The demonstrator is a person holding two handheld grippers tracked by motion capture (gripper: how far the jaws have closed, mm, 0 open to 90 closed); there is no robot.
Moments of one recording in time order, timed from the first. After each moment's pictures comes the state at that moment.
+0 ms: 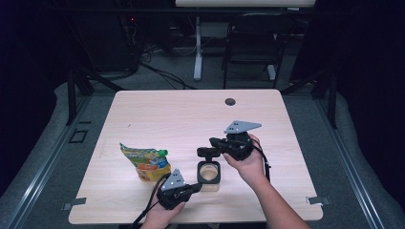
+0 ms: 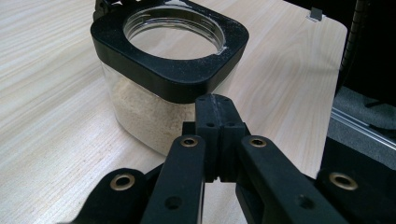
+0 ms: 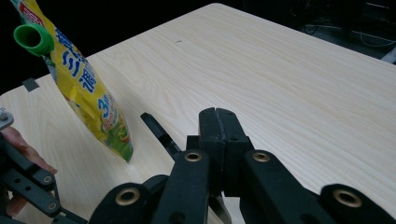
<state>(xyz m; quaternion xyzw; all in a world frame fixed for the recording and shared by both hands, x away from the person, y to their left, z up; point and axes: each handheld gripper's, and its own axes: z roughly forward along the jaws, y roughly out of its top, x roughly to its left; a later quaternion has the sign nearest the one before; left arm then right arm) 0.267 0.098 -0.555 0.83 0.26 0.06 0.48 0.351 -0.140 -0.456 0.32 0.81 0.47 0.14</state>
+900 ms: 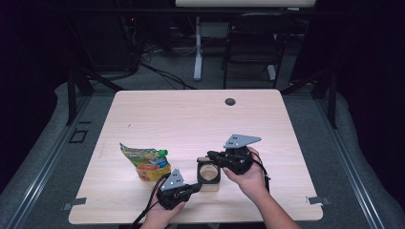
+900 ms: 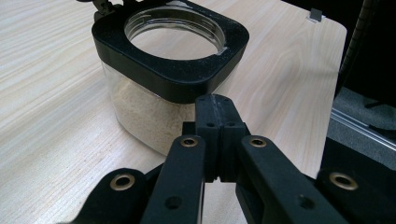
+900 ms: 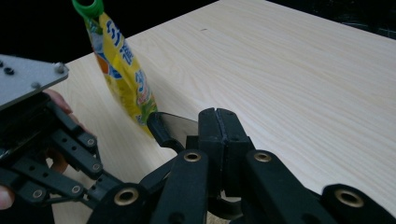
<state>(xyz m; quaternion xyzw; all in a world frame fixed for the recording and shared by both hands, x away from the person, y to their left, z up) 0.267 0.099 -0.555 0.83 0.26 0.06 0.48 0.321 -0.137 -0.474 0.30 0.81 0.48 0.11</state>
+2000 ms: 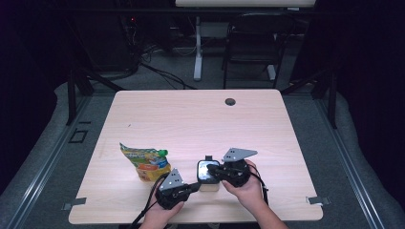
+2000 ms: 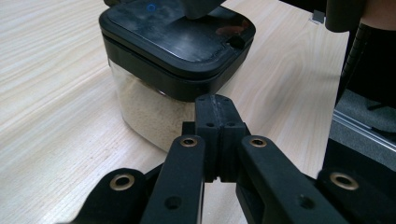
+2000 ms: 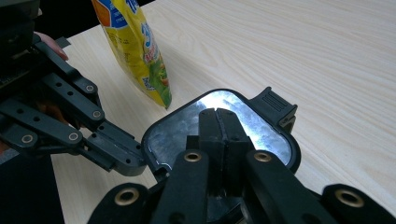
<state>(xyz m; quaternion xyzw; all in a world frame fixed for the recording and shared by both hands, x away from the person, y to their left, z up) 0.267 0.102 -0.554 0.83 0.27 0.06 0.49 0.307 -0.136 -0.513 0.31 0.82 0.47 0.09</state>
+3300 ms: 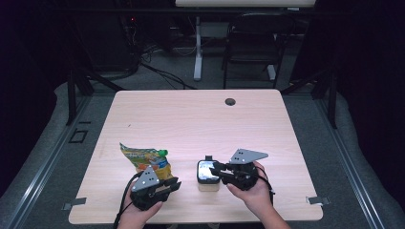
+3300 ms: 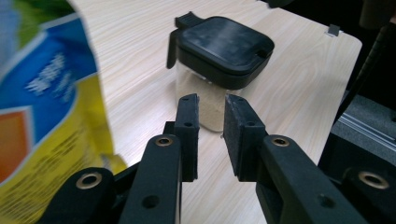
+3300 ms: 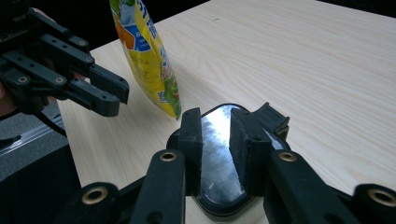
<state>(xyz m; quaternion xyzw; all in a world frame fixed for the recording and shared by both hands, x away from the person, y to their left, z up) 0.253 0.159 -0.520 0.82 0.30 0.10 0.48 0.287 -0.150 -0.488 0.30 0.81 0.49 0.11</state>
